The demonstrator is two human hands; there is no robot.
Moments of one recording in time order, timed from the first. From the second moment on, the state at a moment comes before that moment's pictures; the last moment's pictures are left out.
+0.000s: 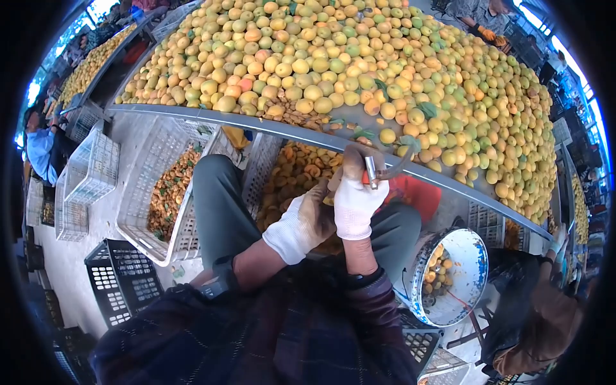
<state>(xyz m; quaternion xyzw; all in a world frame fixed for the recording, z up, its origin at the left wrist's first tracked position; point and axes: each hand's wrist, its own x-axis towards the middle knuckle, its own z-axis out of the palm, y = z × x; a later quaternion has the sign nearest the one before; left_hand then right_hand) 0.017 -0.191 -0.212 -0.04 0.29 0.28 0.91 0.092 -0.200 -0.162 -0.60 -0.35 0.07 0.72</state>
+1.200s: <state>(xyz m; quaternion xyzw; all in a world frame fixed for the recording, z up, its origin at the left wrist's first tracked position) -0.022 -0.173 -0.142 0.47 0.27 0.18 0.82 0.126 -0.224 -0.174 -0.55 -0.22 0.45 0.67</state>
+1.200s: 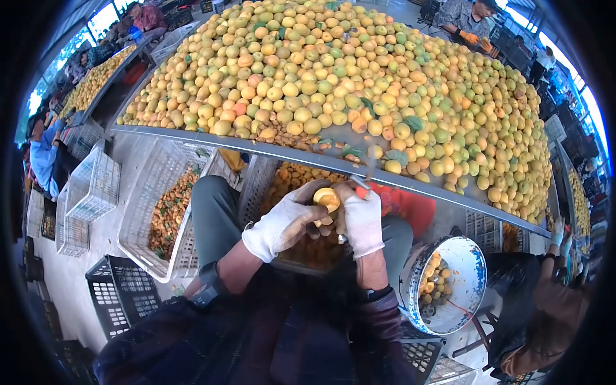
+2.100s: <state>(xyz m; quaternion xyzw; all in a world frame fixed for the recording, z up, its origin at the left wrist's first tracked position) 0.025 -0.132 -0.155 0.65 0.35 0.37 0.56 0.117 -0.199 -0.153 -0.70 -0.40 0.00 0.59</state>
